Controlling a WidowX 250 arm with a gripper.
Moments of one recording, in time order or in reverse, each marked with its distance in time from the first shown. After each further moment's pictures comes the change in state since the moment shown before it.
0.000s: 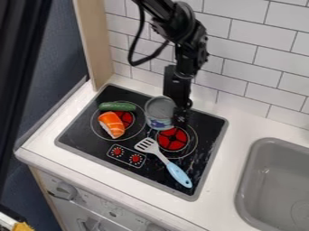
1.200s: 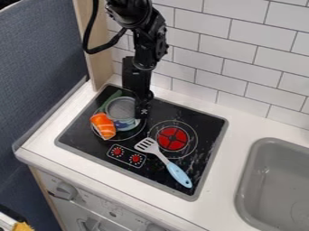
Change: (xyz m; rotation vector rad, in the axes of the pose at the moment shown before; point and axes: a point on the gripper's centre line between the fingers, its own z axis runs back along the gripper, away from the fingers) arm 0.074 0.002 0.013 -0.022 -0.106 0.197
